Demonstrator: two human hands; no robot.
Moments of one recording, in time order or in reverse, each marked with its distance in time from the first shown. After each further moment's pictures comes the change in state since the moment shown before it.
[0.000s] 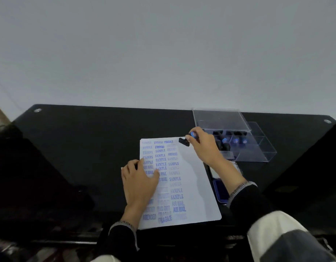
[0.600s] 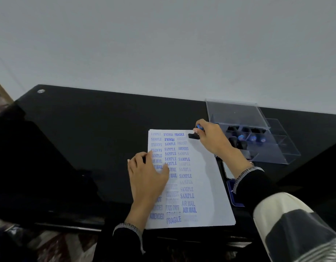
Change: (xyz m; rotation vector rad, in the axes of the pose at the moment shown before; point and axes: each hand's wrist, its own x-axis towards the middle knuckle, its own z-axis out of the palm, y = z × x) left_hand 0.001 -0.001 0.003 -0.019 0.045 0.018; right_hand 0.045 0.027 0.027 -0.319 -0.131 -0.104
